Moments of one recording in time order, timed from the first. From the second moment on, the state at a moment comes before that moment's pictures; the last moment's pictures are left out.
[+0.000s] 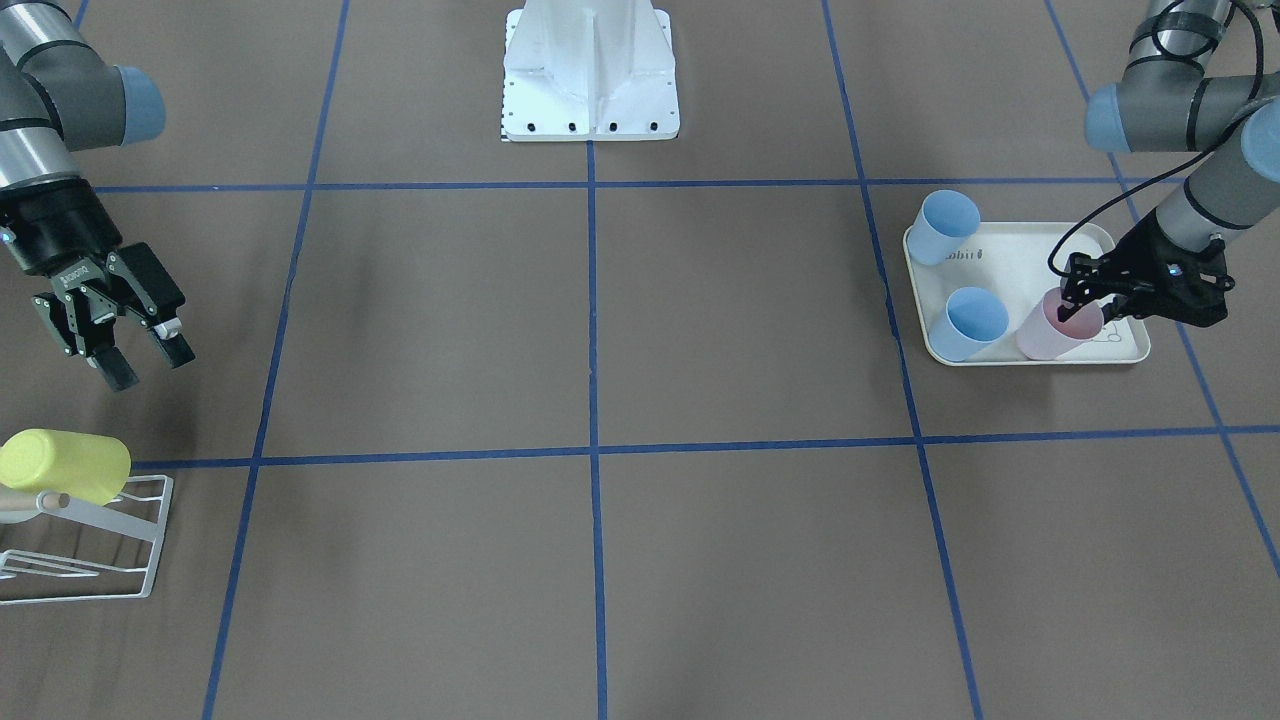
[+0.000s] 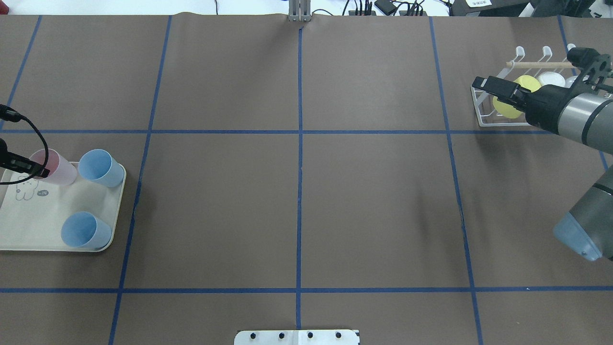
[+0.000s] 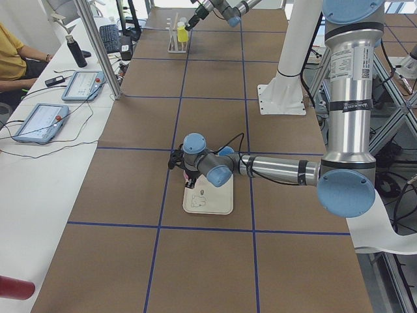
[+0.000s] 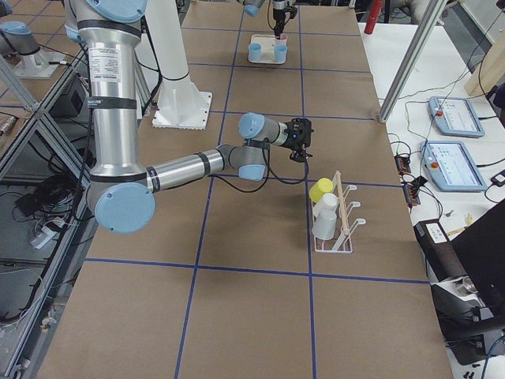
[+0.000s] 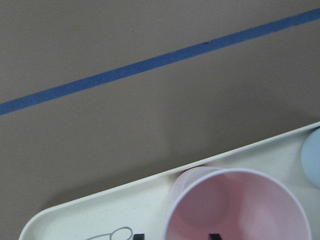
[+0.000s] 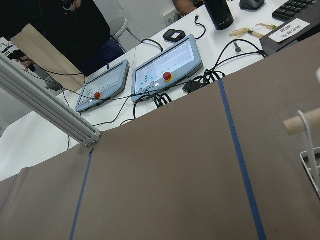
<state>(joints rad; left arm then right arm) -1.03 -1.52 -1.61 -2.21 -2.21 -0.49 0.86 -1.55 1.76 -0.39 1.62 1.40</state>
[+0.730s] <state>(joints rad) -1.21 -1.55 -1.75 -2.09 -2.13 -0.37 0.83 -1.55 1.77 -0.39 1.57 1.40</state>
